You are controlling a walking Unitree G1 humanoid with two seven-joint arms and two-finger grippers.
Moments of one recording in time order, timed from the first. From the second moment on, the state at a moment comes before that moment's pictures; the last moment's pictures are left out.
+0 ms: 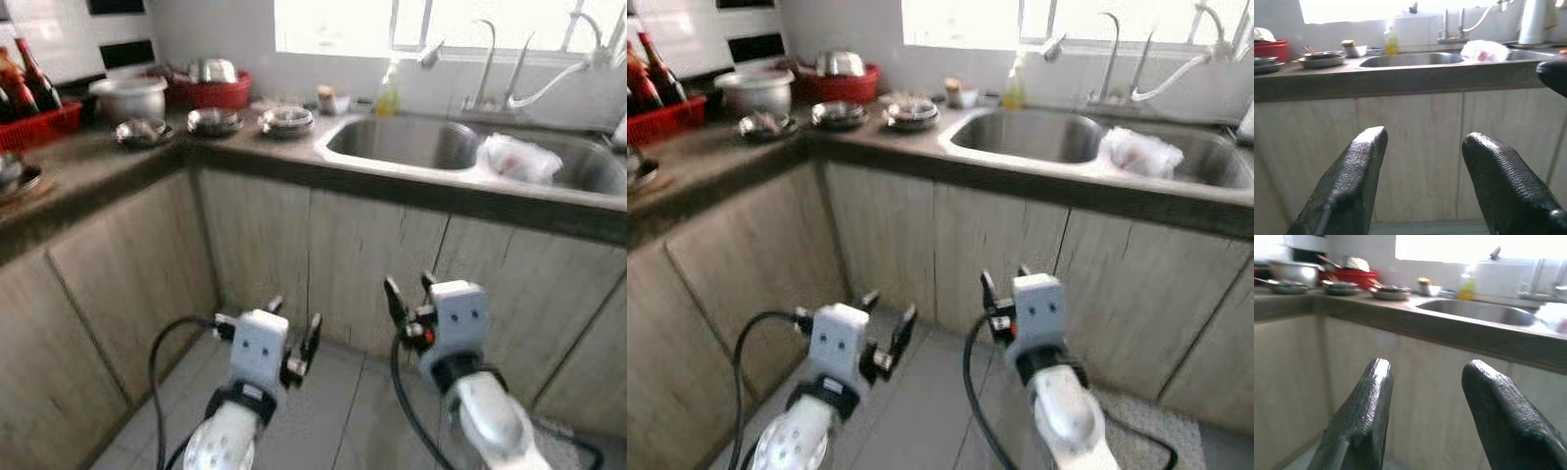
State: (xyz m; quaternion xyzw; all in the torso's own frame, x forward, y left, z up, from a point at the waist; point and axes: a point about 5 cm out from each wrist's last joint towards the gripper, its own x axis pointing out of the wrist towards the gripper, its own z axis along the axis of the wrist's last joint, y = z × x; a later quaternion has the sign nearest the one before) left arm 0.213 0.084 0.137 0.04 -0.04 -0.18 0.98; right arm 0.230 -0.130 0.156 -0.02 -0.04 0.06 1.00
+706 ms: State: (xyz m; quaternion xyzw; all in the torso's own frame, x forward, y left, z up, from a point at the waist) left arm 0.217 0.090 0.140 0.05 -0.05 -0.17 0.98; right arm 0.234 -0.126 0.162 -0.03 -0.06 0.08 0.99
